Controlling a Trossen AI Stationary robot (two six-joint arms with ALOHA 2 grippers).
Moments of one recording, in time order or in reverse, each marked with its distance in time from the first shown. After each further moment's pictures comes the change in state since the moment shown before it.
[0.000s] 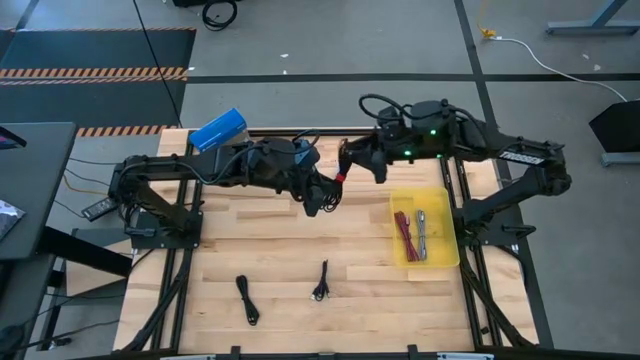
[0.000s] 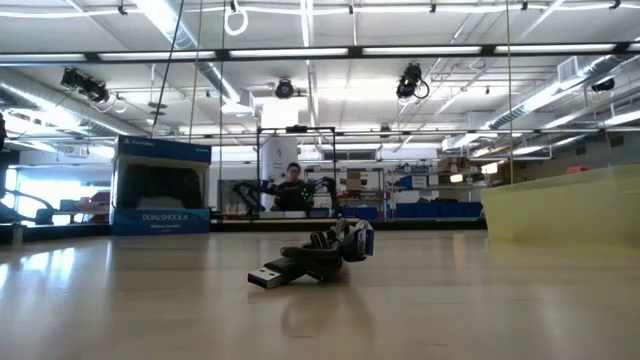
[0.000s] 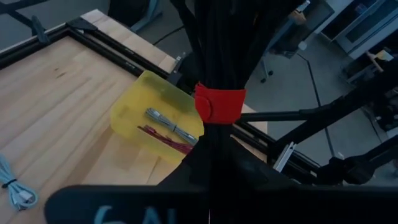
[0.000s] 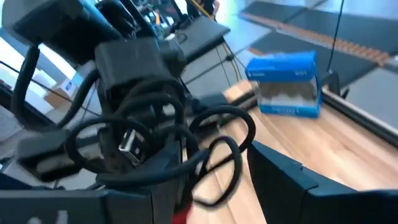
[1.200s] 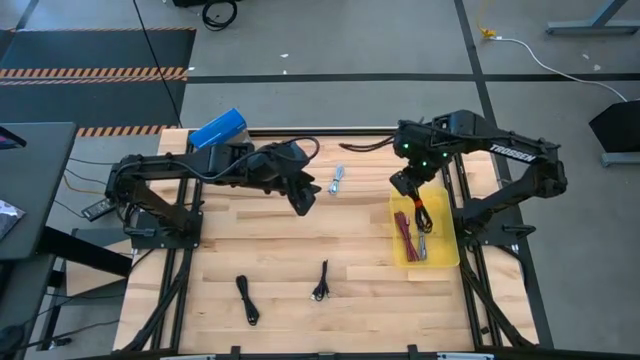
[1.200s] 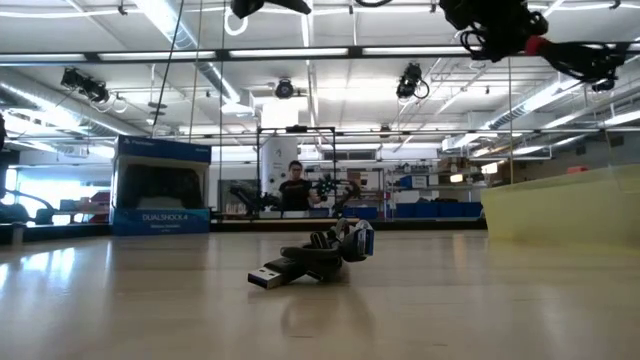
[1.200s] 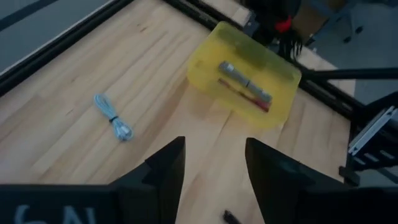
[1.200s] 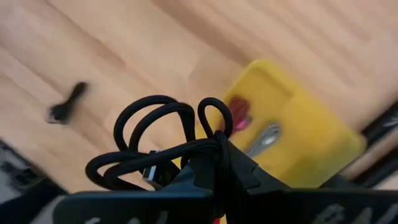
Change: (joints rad) left arm 0.003 -0.025 -0.001 -0.314 -0.154 0.033; right arm -0.155 0.023 -0.031 -1.005 -0.124 0.218
